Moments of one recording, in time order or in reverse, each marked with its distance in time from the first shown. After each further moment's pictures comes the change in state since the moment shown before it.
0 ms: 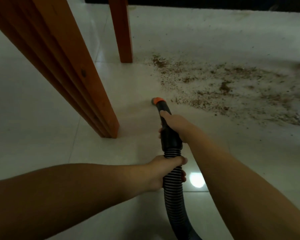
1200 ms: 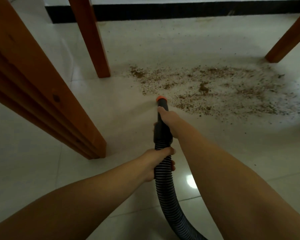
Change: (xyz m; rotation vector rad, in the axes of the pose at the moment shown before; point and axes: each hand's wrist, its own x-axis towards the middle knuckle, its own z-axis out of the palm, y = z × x) left_hand 0.035 0.038 -0.010 0.085 0.022 0.001; right_hand 0.051 -0.010 -0.024 0.201 0.282 0.025
